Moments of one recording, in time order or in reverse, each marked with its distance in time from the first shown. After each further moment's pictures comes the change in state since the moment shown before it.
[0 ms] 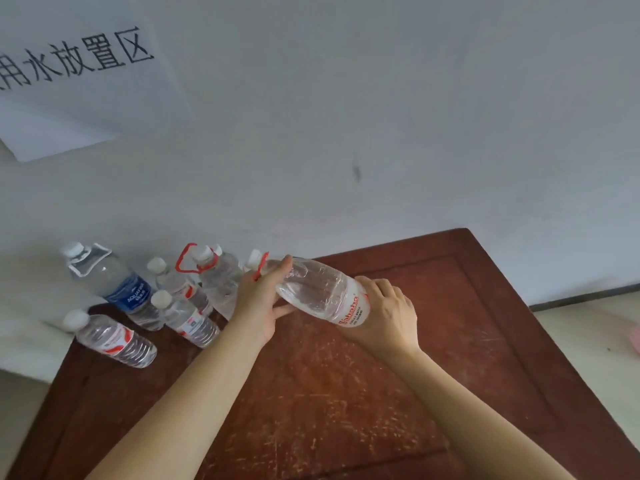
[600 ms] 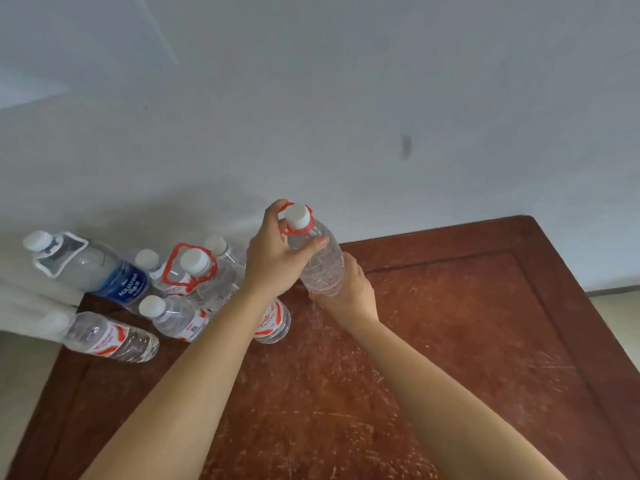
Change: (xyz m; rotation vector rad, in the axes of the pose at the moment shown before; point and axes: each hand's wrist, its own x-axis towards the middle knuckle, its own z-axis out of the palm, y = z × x) left_hand 0.104 0.026 0.005 0.805 0.040 0.521; right_hand 0.103 -0.032 0.137 0.355 -0.328 0.242
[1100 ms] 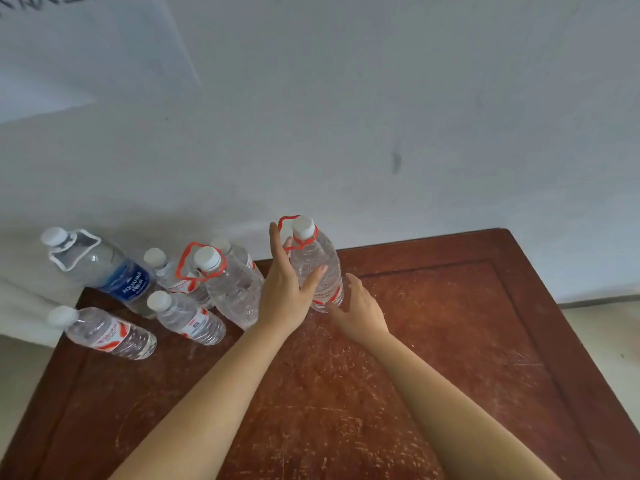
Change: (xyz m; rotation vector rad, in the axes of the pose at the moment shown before) left_hand -0.046 -0.023 0.022 0.108 0.023 0.105; right_hand -0.038 0.002 -0.037 -0.145 -0.142 0.049
